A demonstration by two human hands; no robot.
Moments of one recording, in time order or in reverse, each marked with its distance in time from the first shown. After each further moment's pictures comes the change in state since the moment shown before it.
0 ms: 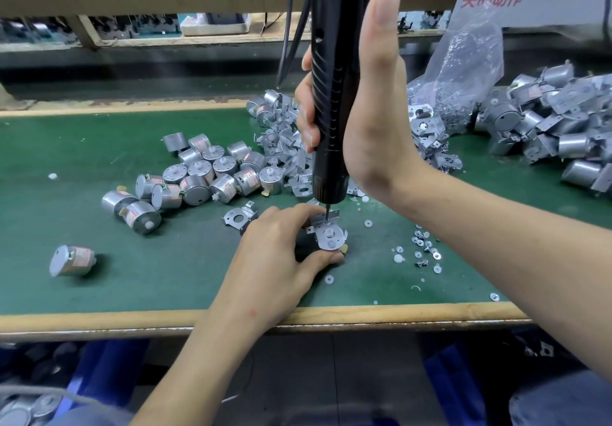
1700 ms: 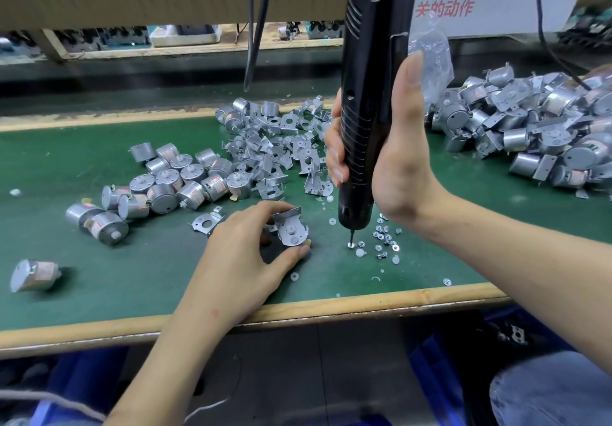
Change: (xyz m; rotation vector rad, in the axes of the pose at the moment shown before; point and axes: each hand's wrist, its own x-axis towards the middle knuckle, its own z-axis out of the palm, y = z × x) left_hand -0.001 0.005 -0.002 0.000 -0.060 0.010; right_hand -0.020 0.006 -0.067 0.039 -0.106 0.114
